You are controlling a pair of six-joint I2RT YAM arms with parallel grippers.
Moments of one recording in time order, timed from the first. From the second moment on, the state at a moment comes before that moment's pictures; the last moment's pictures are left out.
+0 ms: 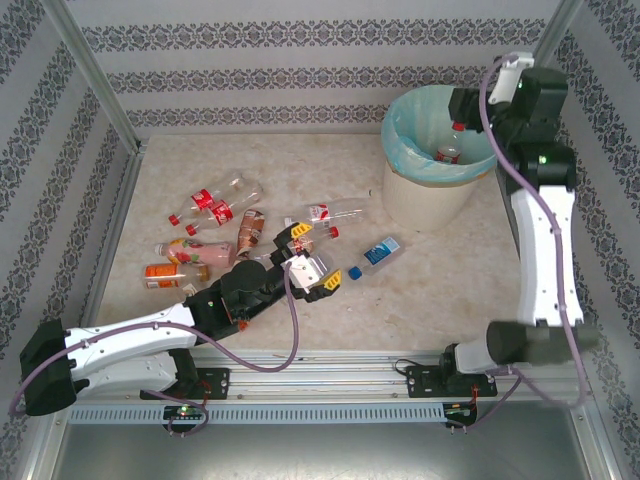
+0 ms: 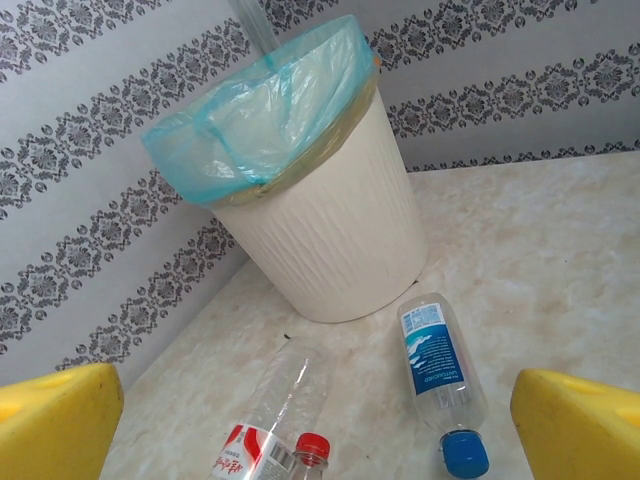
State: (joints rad) left arm -1.05 1.02 0.65 0.29 -0.26 0.45; right arm -0.03 1.40 1.81 -0.69 -0.11 0.11
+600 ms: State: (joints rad) left arm -1.04 1.30 1.01 -0.15 -0.39 0.16; right arm 0.21 0.66 0.96 -0.71 -0.06 0.30
